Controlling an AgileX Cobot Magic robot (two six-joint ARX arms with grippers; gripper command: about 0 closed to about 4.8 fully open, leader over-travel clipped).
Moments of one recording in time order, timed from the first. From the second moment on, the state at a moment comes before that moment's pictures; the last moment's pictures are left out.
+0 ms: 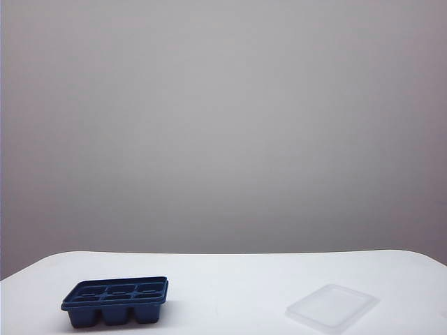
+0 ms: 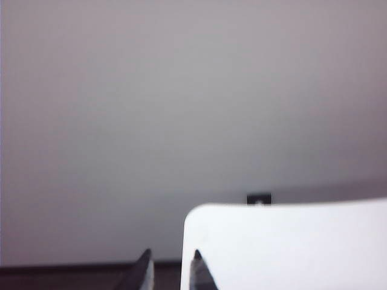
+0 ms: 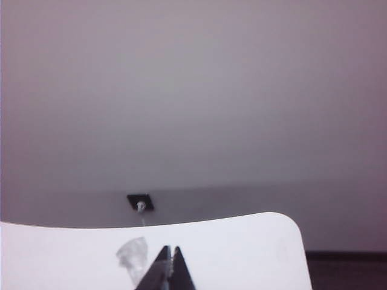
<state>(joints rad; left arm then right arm) -0.17 0.12 0.43 -0.36 -0.19 0.13 -0.01 0.57 0.58 -0.12 -0.16 0.18</state>
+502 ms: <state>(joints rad) -0.17 0.01 0.16 -0.21 -0.22 0.06 -0.01 0.00 0.16 -0.05 -0.05 0.35</state>
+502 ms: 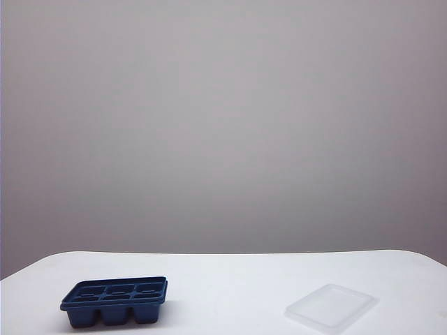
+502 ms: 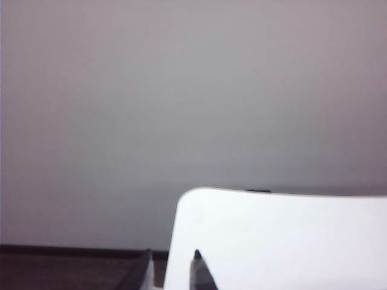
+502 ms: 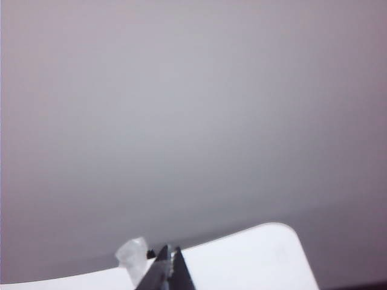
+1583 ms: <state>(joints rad) -0.17 0.00 0.01 -0.18 -0.03 0.05 -0.01 0.00 0.01 -0.19 0.02 0.21</state>
